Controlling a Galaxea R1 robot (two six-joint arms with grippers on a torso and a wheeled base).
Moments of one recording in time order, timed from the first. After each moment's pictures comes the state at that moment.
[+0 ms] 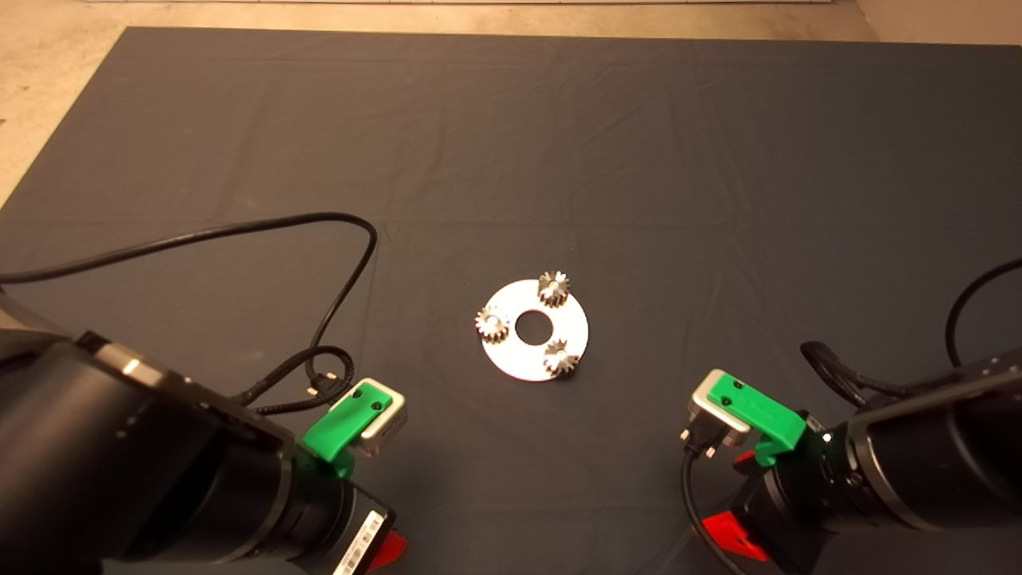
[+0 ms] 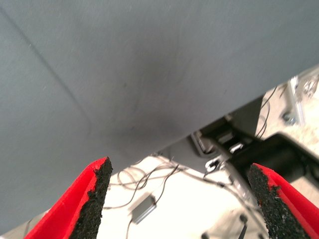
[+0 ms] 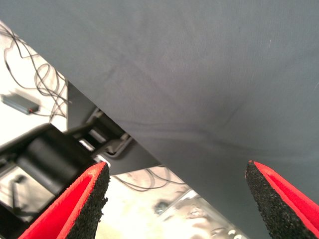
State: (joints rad) left arm -0.33 2.35 -0.31 0.39 1.53 -1.56; right arm 0.24 2.38 -0.32 -0.43 -1.53 1.41
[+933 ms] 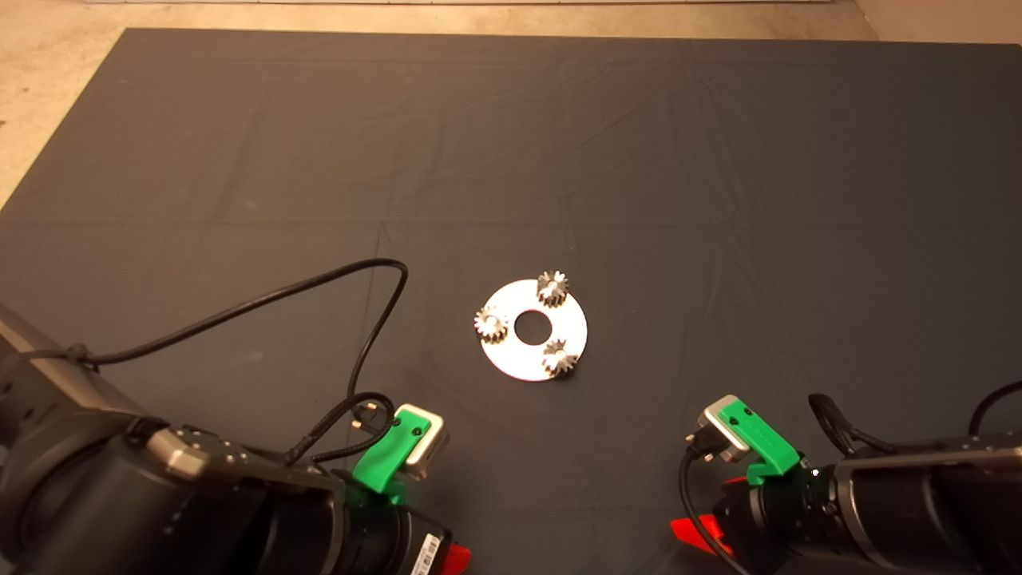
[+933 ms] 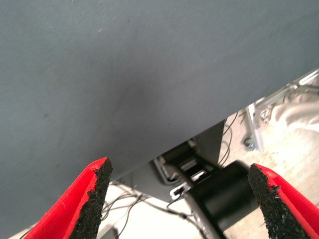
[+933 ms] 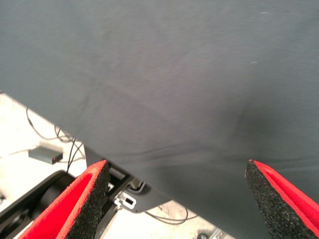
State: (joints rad) left arm -0.12 2.42 -0.29 0.69 1.53 -1.65; right arm -0.04 2.27 -0.32 -0.82 -1.53 1.48
